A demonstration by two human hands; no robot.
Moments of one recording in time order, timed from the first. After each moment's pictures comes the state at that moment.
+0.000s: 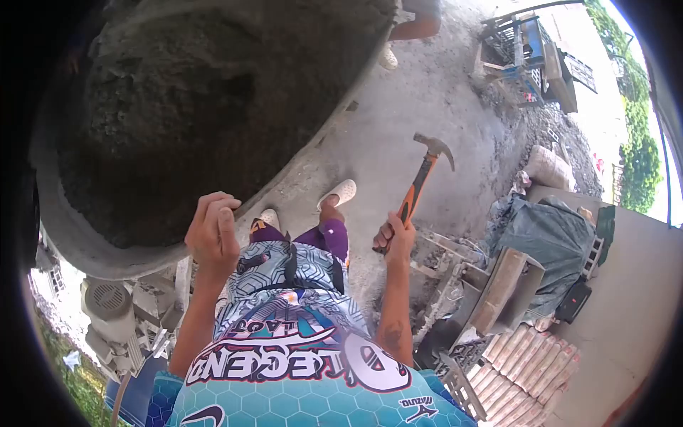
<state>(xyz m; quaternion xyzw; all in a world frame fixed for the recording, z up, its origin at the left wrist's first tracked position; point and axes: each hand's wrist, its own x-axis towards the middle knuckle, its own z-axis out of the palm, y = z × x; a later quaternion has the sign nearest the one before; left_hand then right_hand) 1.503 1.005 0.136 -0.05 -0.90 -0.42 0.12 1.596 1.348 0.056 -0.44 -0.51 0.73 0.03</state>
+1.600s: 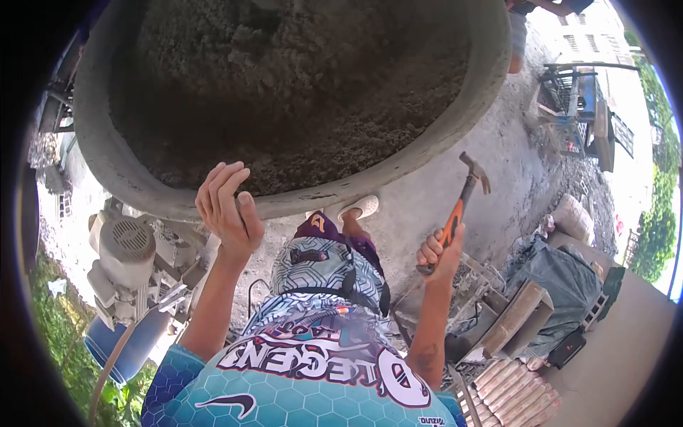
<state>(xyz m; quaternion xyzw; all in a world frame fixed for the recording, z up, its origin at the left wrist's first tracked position) 1.543 0.830 0.120 -0.03 -0.94 -0.22 0.26 1.602 1.227 0.087 -0.39 -0.34 0.85 -0.08</state>
